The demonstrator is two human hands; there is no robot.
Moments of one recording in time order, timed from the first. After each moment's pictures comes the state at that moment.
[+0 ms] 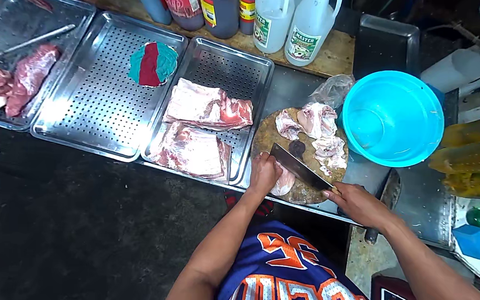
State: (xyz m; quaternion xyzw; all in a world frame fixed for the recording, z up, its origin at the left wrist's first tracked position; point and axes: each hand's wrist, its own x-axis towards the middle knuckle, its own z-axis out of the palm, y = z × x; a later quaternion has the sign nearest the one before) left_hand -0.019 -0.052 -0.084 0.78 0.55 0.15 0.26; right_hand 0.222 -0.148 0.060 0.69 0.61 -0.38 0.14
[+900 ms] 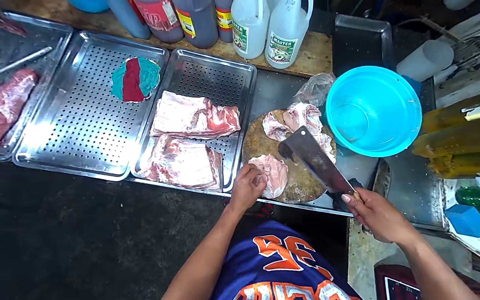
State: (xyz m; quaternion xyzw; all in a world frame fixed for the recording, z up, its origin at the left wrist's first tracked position) left_hand -0.070 -0.076 -0.086 0.75 0.47 0.31 0.34; right_hand 0.257 -0.216 0.071 0.76 0.46 -0.44 -0.09
